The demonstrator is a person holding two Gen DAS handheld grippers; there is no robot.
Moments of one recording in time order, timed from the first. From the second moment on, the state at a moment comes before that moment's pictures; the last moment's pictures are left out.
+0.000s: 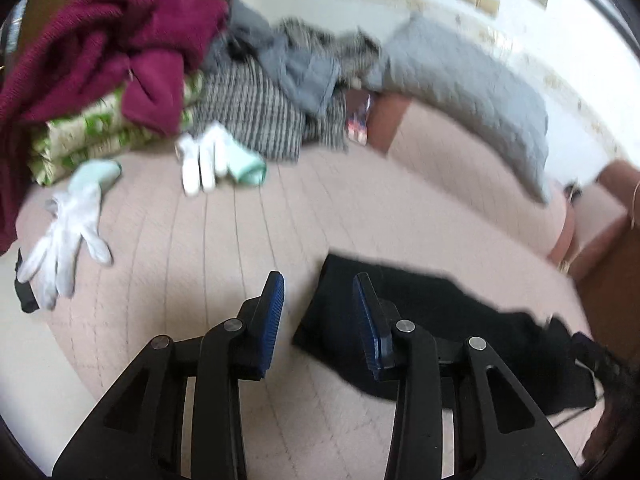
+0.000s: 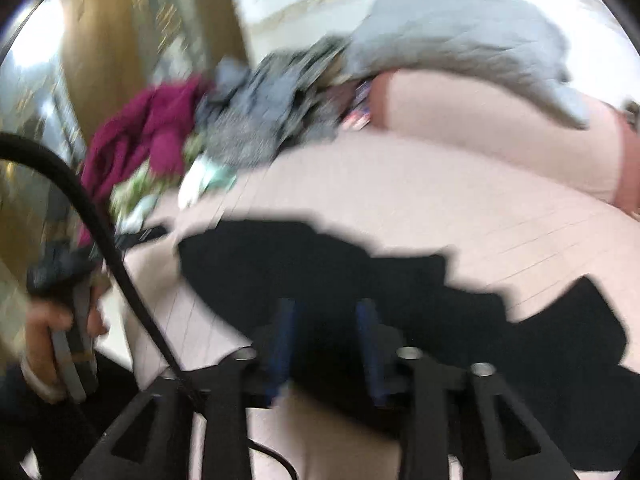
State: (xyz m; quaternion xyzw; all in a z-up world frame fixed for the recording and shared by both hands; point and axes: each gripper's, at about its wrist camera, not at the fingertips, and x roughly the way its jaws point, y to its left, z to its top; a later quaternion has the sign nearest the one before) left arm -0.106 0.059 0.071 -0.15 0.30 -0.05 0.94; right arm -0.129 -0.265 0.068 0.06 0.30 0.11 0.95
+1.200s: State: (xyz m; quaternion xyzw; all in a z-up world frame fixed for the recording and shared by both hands) left arm -0.103 -0.071 0.066 -0.02 0.30 -0.24 0.92; right arm -0.137 -0.460 0.055 0.18 0.37 -0.13 0.90
